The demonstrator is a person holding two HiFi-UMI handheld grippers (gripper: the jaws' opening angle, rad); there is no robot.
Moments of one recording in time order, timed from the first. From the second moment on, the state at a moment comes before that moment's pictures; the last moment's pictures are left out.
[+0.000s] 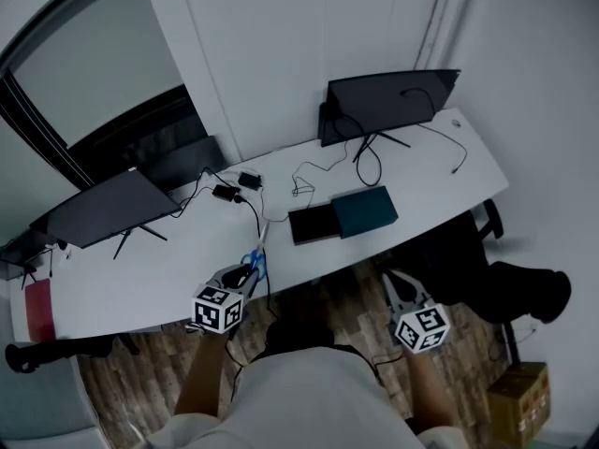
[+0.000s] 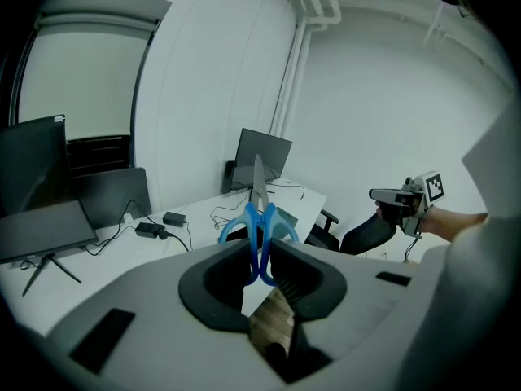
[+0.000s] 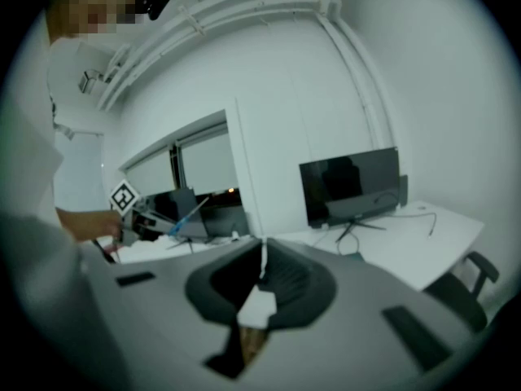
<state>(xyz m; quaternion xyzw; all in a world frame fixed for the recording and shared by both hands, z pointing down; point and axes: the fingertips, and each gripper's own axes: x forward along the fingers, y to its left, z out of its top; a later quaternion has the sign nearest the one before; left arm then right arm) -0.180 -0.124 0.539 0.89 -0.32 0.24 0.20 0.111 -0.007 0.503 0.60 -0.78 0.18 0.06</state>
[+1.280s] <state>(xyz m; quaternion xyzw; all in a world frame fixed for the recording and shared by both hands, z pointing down) -0.200 -0.177 0.518 0.92 -0.28 0.21 0.19 0.096 -0.030 0.472 0.66 -0.74 0.13 0.07</state>
